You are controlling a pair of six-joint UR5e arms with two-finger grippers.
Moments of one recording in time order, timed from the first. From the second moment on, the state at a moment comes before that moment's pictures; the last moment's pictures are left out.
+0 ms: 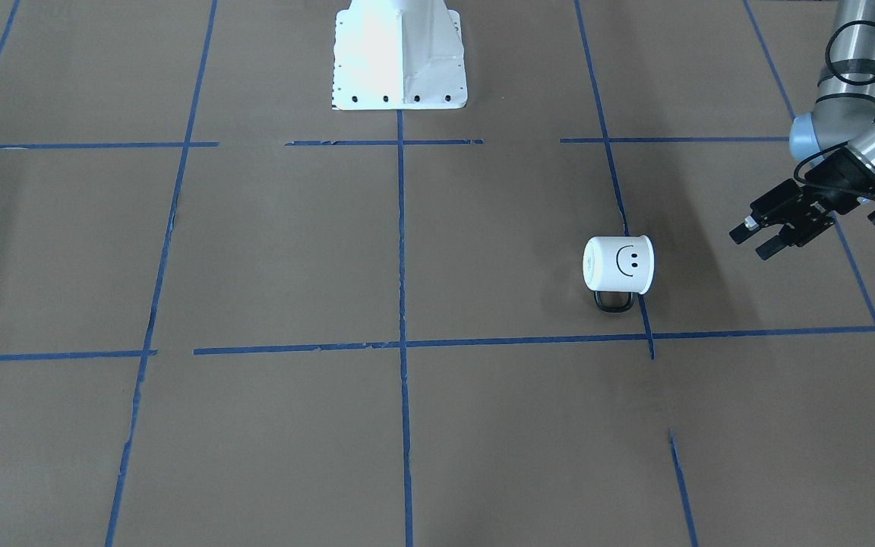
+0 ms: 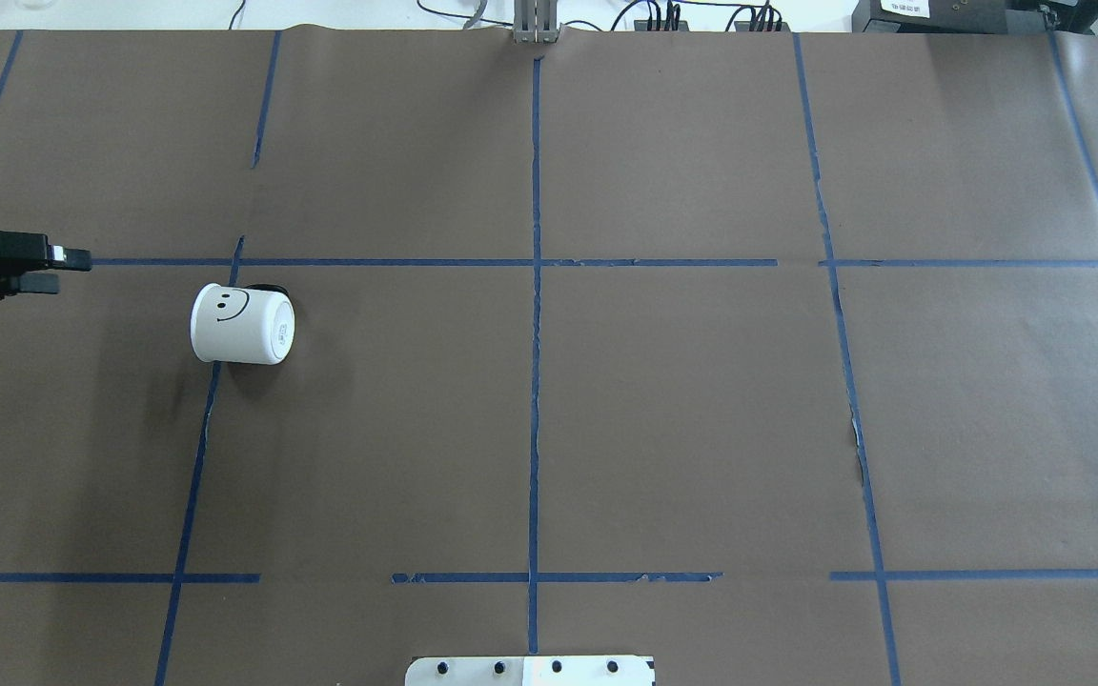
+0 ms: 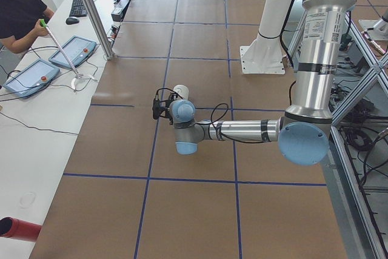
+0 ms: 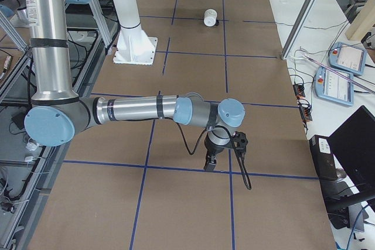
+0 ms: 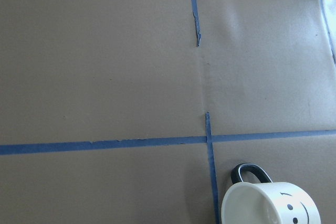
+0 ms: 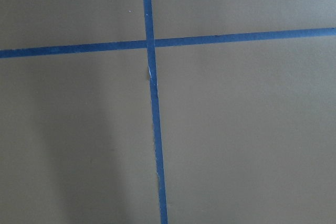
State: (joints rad) left arm -1.04 -1.64 -1.36 -3.18 -2.27 -1.47; right arm 1.53 -1.53 1.64 -1.83 2.27 0.01
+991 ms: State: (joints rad) left arm -0.80 -1.74 -1.27 -3.33 -2.10 -1.52; right arm 1.53 -1.53 1.64 -1.83 2.27 0.01
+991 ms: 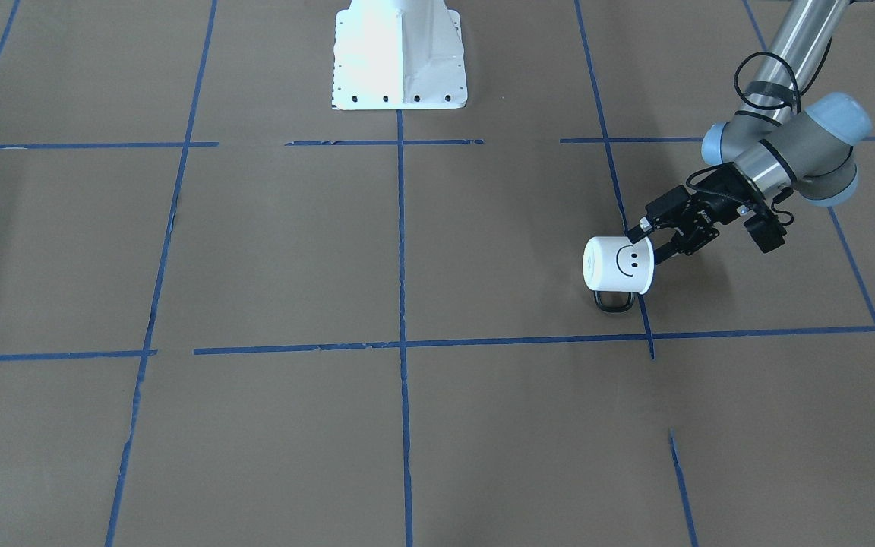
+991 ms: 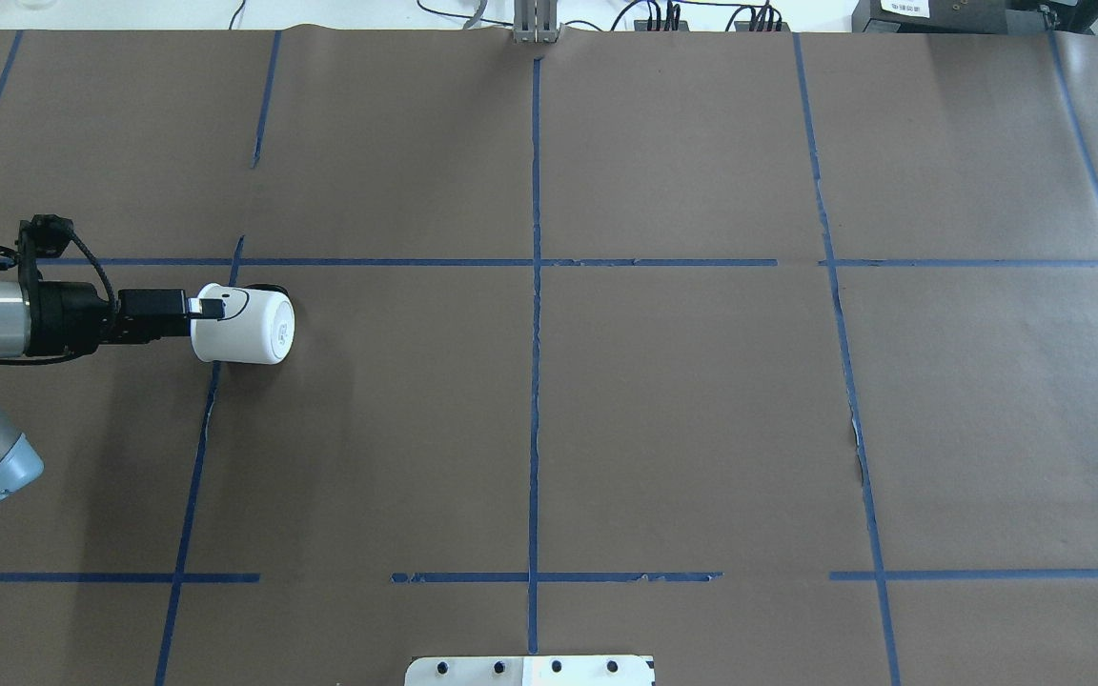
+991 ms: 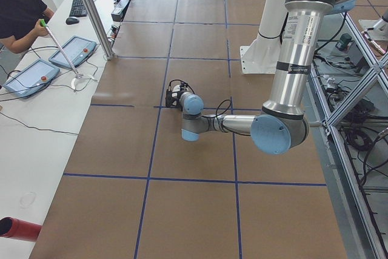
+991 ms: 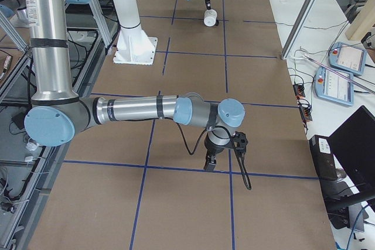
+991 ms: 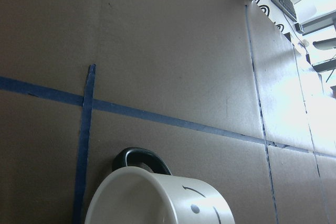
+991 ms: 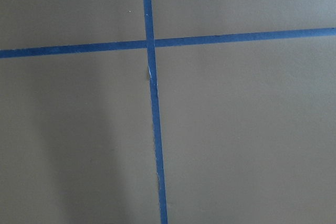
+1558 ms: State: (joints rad) left arm -0.80 -1.76 -1.27 -3.33 -2.15 -1.50; right arm 1.53 -1.53 1.64 -1.83 2.27 0.01
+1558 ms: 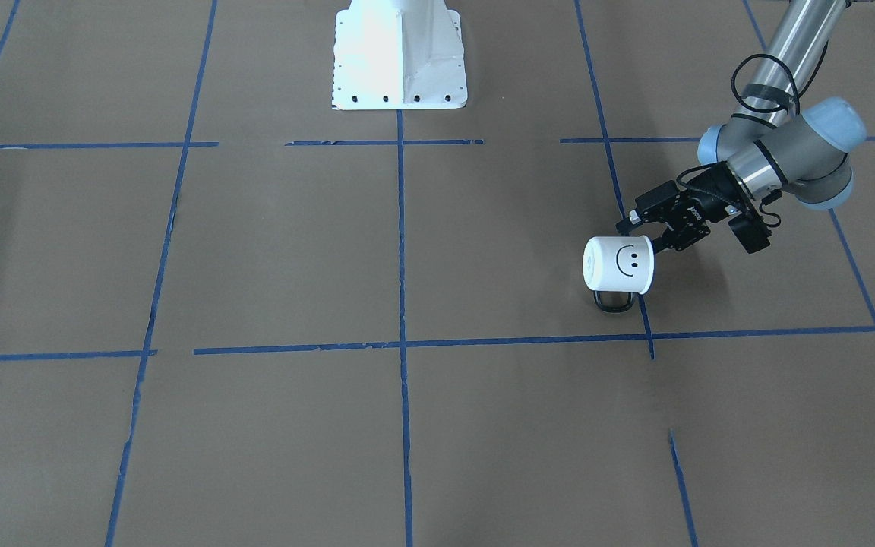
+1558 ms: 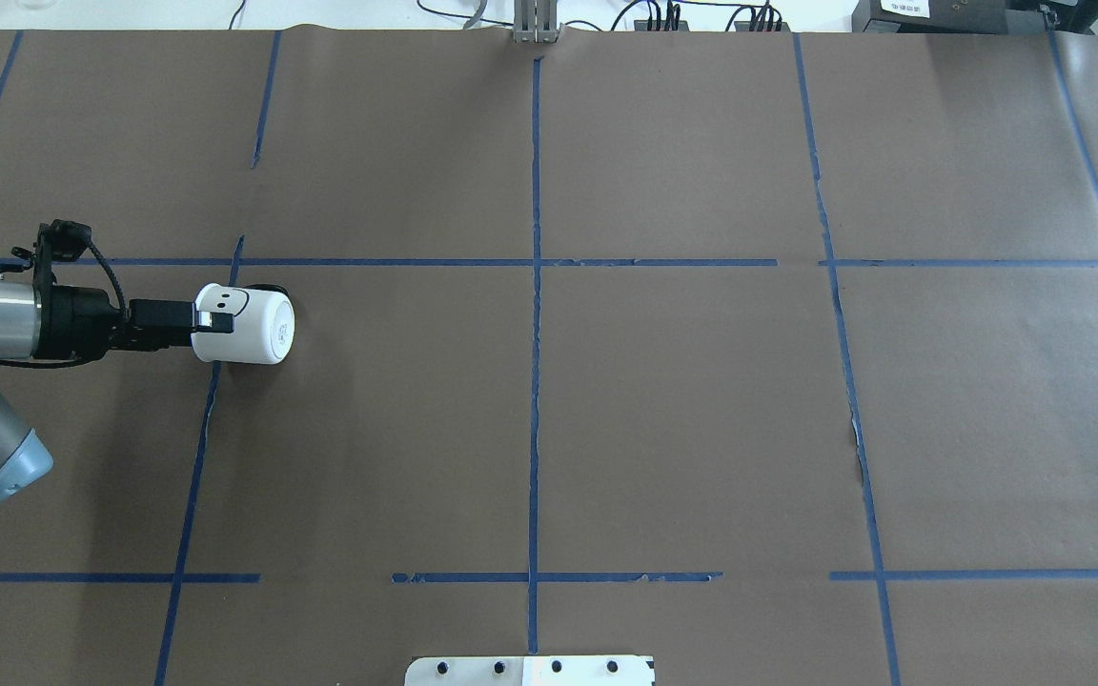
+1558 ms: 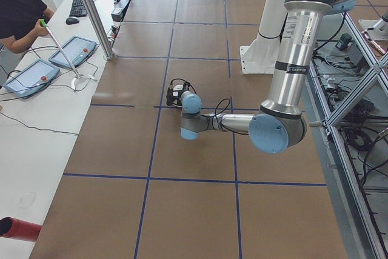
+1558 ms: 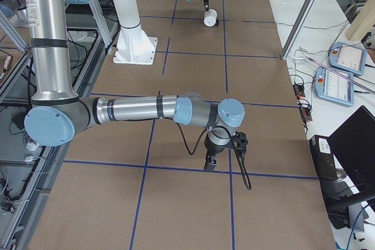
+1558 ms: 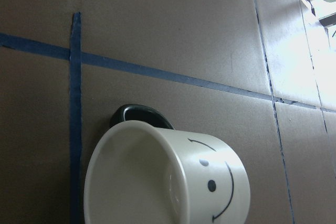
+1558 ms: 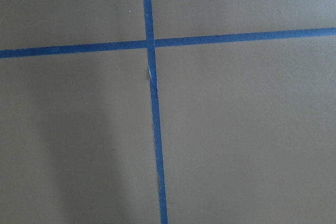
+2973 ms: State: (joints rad) left arm -0.81 -1.82 -1.29 -3.28 -2.19 -1.59; right arm 1.53 -1.53 1.64 -1.83 2.27 0.01
